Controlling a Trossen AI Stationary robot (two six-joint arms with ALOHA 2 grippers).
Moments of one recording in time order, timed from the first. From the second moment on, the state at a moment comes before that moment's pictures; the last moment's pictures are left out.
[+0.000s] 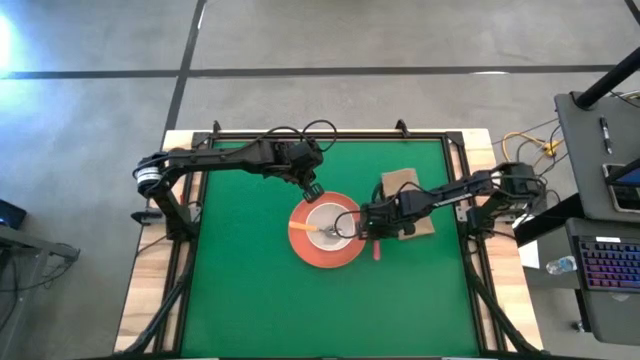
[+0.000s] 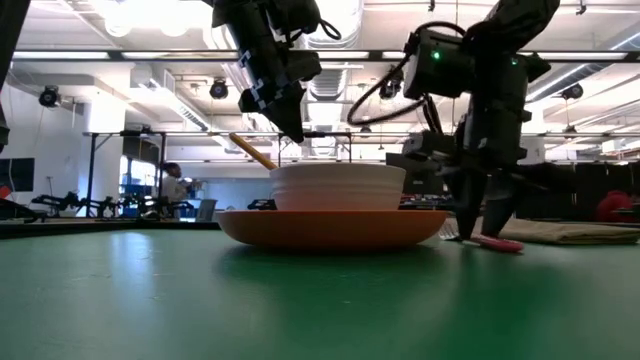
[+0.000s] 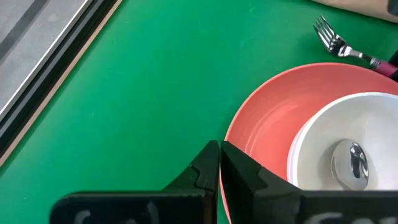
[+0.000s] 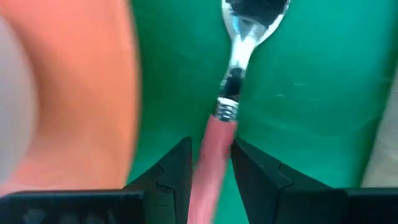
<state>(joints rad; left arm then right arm) 0.24 1.69 1.45 -0.76 -0.18 -0.25 0.02 1.64 0.84 -0.53 -0.06 1.41</state>
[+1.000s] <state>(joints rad) 0.24 1.56 1.62 -0.68 -0.36 -0.12 -0.09 1.37 1.14 -1.03 0.23 0.86</state>
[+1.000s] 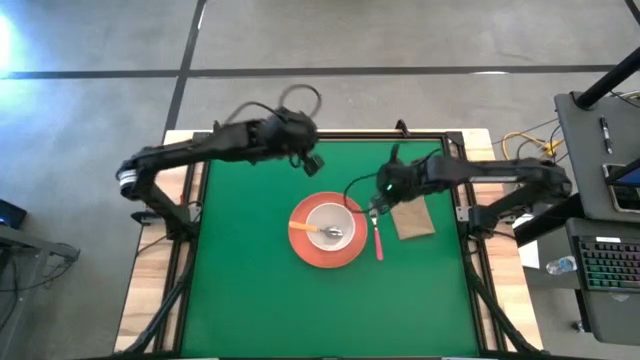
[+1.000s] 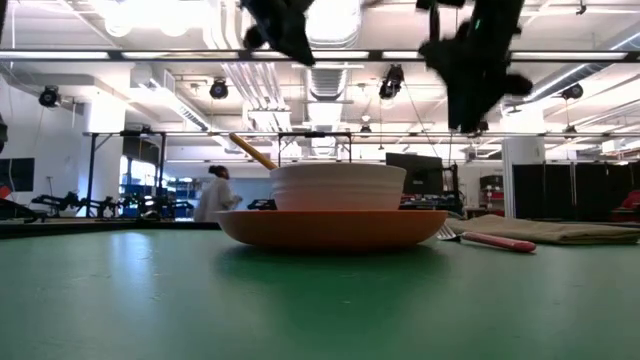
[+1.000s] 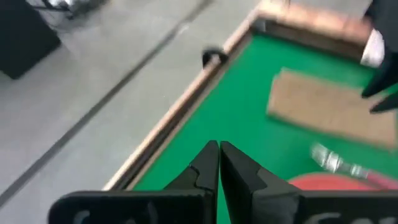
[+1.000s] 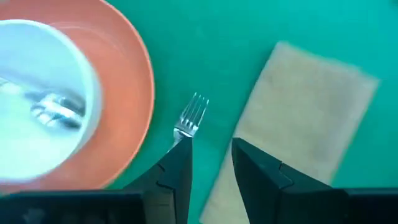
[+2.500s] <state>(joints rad) -0.29 0.55 0.26 0.76 -0.39 -0.18 0.04 0.13 0.56 -0.24 -0.14 0.23</state>
